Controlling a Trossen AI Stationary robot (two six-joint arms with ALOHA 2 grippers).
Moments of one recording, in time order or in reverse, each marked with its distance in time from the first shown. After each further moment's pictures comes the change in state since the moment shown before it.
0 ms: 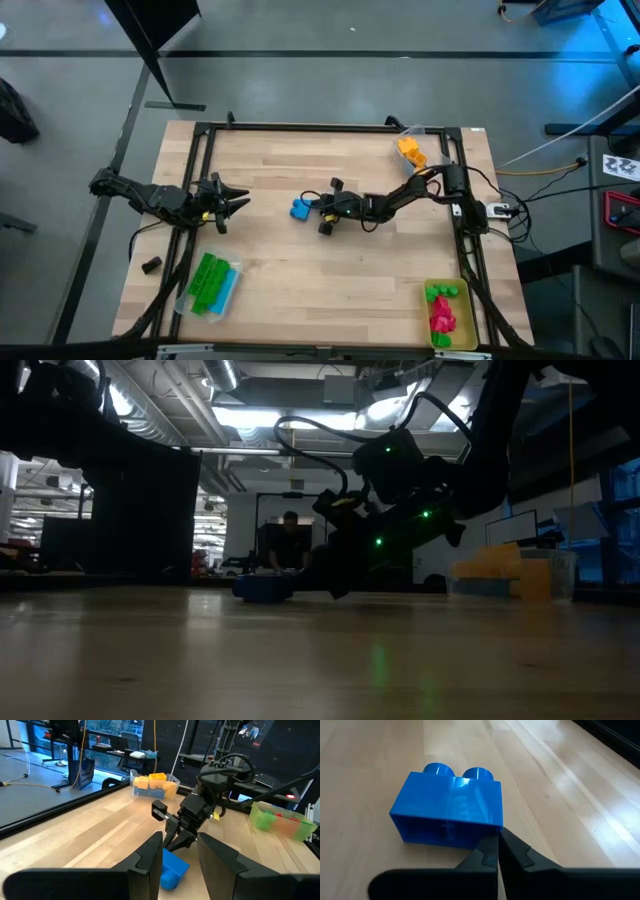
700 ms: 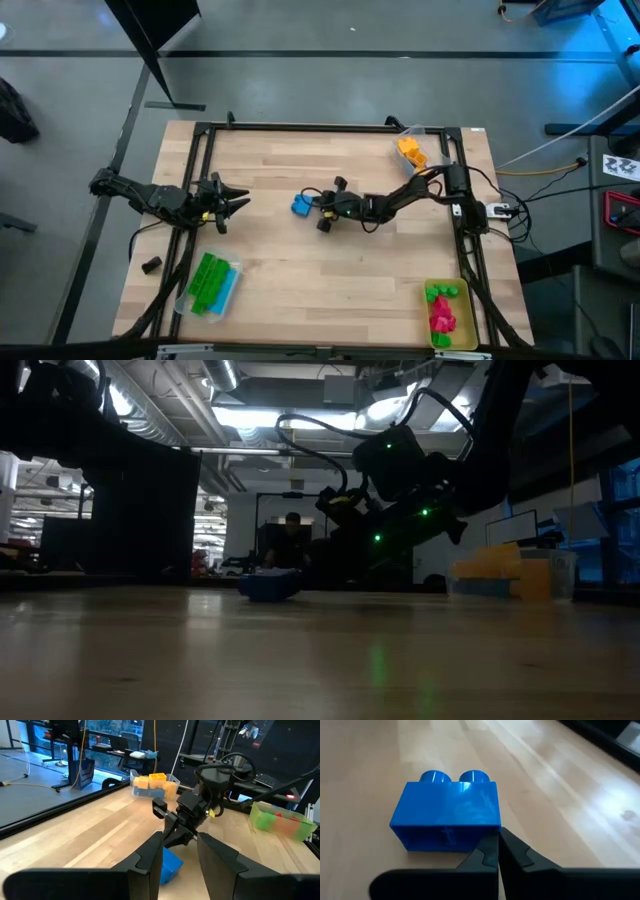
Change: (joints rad) left arm 0.000 0.000 0.000 0.000 0.000 0.000; right arm 0.001 -0.012 -0.001 -0.017 0.090 0.090
